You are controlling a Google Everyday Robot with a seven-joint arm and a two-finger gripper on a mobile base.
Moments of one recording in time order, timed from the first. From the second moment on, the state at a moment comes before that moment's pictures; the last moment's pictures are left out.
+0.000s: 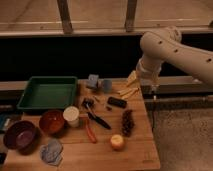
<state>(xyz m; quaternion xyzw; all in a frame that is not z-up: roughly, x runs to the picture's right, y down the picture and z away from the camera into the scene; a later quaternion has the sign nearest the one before) 0.174 -0.022 0.684 -0.20 0.16 0.66 0.71</state>
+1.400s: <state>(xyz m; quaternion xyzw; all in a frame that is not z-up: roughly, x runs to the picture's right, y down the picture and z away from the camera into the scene) 0.080 -0.040 0.665 -0.22 0.10 0.58 0.78</state>
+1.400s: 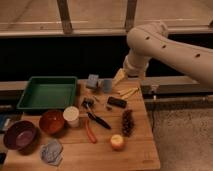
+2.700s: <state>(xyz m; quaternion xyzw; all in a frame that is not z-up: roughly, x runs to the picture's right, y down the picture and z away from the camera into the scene) -0.082 0.027 0.663 -0.29 0.09 0.43 0.85</state>
